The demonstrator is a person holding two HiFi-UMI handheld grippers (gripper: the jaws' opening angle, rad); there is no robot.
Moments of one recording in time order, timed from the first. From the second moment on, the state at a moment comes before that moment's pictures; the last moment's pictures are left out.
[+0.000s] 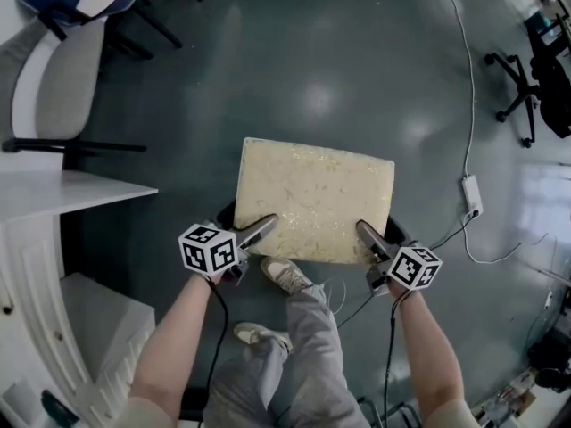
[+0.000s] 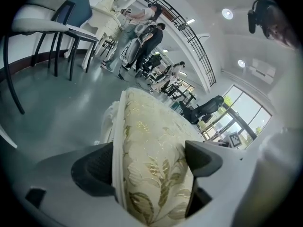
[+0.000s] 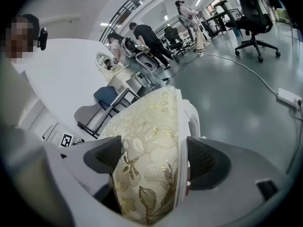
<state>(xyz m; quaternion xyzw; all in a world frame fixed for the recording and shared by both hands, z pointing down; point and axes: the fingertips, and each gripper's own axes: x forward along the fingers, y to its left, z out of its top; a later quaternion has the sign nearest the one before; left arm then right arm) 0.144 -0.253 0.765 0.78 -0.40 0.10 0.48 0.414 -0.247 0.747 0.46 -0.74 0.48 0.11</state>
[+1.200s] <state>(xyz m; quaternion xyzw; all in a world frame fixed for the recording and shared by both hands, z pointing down) 0.132 -0.229 0.741 0.78 -0.42 0.16 0.44 0.411 -0.244 0.684 0.52 -0.76 0.33 0.21</state>
